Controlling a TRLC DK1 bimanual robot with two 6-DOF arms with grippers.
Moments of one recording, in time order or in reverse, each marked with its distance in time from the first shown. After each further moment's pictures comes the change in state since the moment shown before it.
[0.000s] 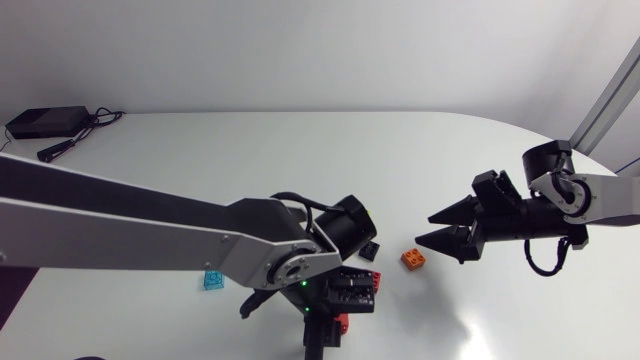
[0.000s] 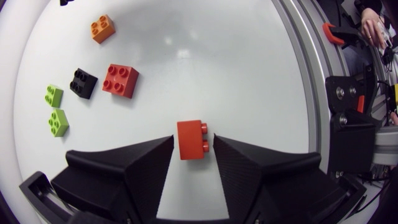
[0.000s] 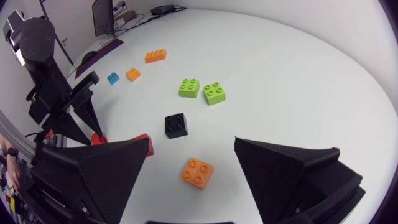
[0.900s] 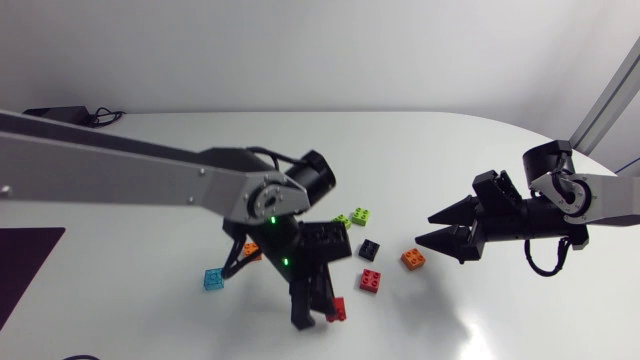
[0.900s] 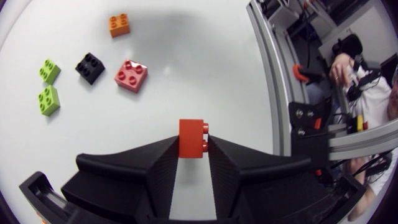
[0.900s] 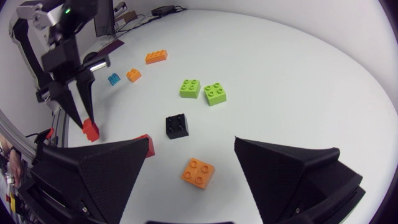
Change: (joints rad) left arm 0.222 0.018 0.120 -0.202 0.365 0.001; right arm -0.001 0.000 0.000 -0.003 -0.008 0.000
